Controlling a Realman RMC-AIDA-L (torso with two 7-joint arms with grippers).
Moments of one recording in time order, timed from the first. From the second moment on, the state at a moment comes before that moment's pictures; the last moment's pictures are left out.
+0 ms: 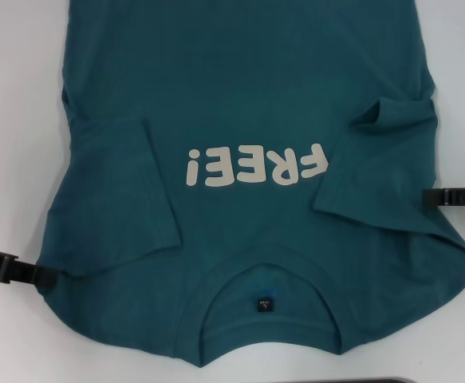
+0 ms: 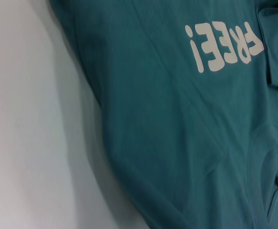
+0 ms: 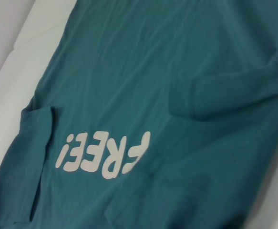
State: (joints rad) left arm -0.48 -1.97 -2.45 -0.78 -0.62 1.80 -2.15; right arm 0.41 1.99 -0.41 -0.70 -2.43 -1.60 1.99
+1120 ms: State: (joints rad) left arm -0.49 -1.97 -2.45 -0.78 -0.62 1.79 -2.14; right arm 0.42 2.00 -0.44 -0.68 -2.43 -1.58 1.98
